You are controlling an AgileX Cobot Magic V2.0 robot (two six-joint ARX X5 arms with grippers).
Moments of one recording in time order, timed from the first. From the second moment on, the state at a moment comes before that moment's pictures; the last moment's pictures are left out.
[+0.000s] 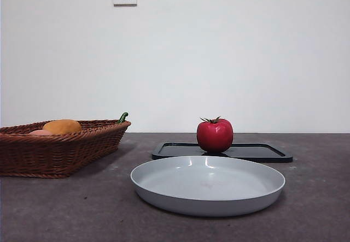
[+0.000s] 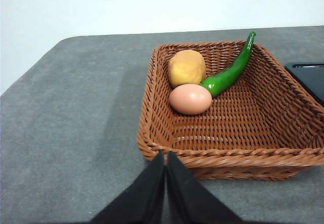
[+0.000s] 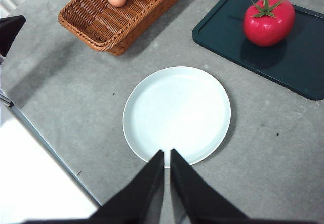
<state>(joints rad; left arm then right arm) 0.06 0.01 0.03 -0.18 0.10 0.06 0.32 0.78 1.04 -0.98 -0.45 -0.03</state>
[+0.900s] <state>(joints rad) 0.06 0.01 0.03 -0.18 0.10 0.06 0.01 0.41 0.65 -0.37 -0.36 -0.07</state>
